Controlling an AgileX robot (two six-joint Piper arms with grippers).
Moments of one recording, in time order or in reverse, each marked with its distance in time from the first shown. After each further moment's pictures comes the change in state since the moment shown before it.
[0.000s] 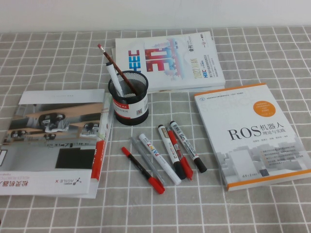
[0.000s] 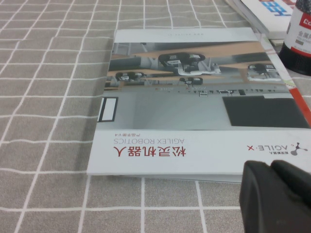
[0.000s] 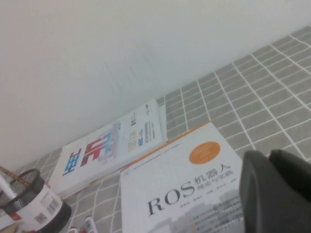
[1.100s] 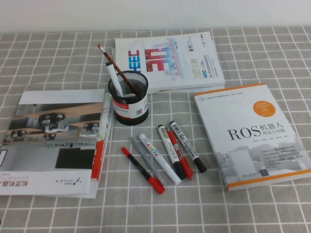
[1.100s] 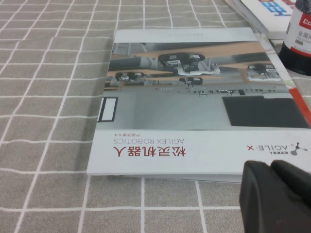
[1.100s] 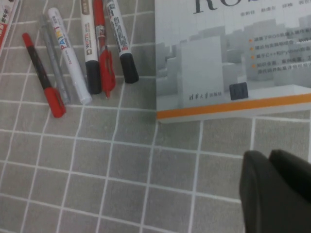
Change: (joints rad) right arm 0.004 0.833 -0.579 -0.056 0.688 -0.213; left arm 0.000 0.000 0.000 0.000 0.000 0.000
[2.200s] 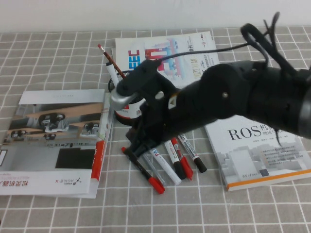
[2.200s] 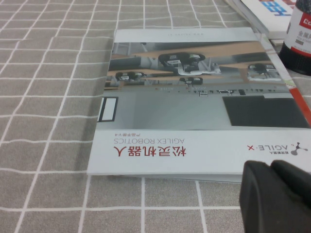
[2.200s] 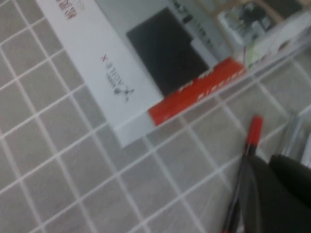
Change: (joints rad) right arm 0.750 0.917 -0.838 -0.198 -0.179 -0.120; left arm 0.000 0.000 0.000 0.000 0.000 0.000
